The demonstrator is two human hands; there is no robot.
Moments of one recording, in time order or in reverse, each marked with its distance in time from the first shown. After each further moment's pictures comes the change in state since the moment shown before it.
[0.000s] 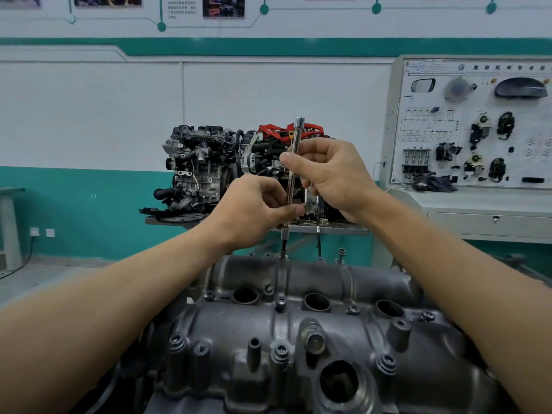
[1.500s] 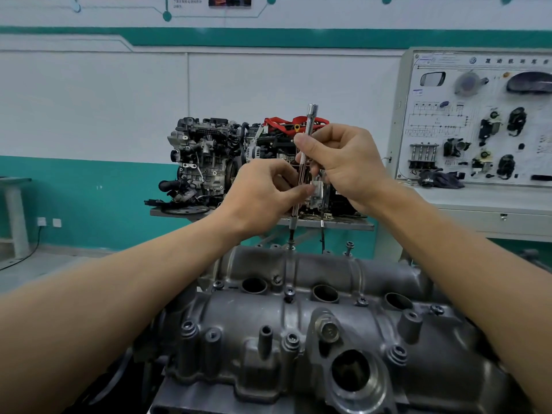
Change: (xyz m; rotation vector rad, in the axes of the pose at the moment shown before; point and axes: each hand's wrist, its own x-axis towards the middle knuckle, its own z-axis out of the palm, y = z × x) left_hand 0.004 -0.001 0.003 -0.043 0.069 0.053; right_hand -0.001 -0.007 0.003 -0.003 0.046 -0.031
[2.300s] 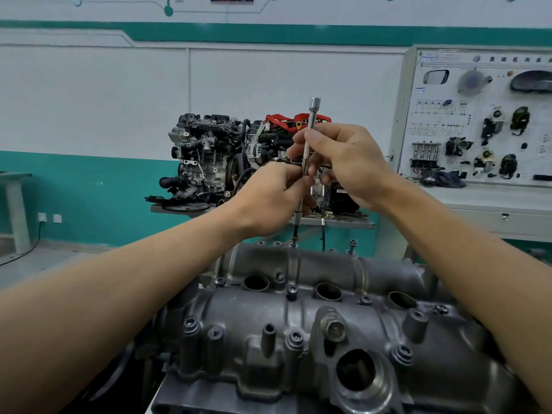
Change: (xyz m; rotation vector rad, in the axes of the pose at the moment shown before) left_hand -0.001 0.005 0.003 -0.005 -0.162 -0.037; right_hand 0.000 -0.002 0.000 0.013 -0.170 0.018
